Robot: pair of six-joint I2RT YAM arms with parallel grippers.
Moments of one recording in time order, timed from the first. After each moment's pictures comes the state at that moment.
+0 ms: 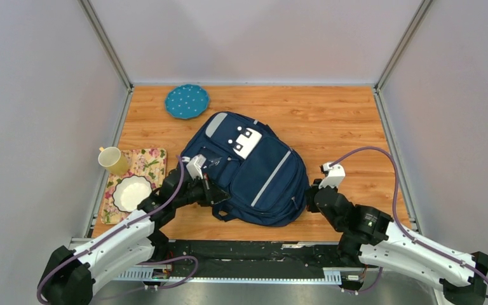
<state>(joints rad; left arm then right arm) -0.63 0.76 0.26 0.04 0.34 -0.82 1.06 0.52 0.50 -0.64 0.63 0.73</state>
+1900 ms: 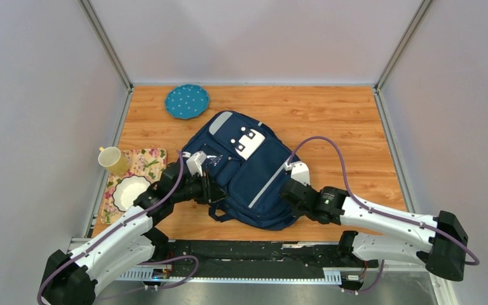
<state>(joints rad) -0.58 0.78 0.38 -0.14 0.41 -0.70 1.09 1.05 0.70 -0.76 0.46 0.69</state>
